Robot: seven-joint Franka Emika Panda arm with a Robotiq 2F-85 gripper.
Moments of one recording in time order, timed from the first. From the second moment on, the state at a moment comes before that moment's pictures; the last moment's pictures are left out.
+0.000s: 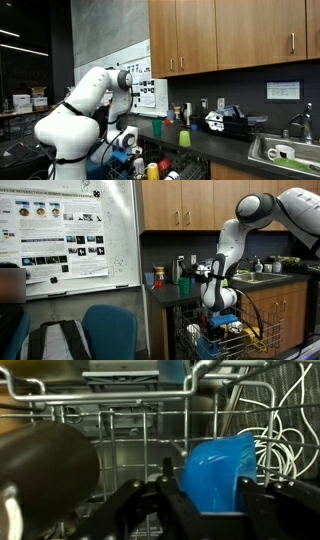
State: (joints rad) arm 0.24 0.66 0.12 -2.38 0.12 2.88 0.32
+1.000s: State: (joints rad) arm 0.28 0.57 0.10 -2.42 0.12 2.86 0.32
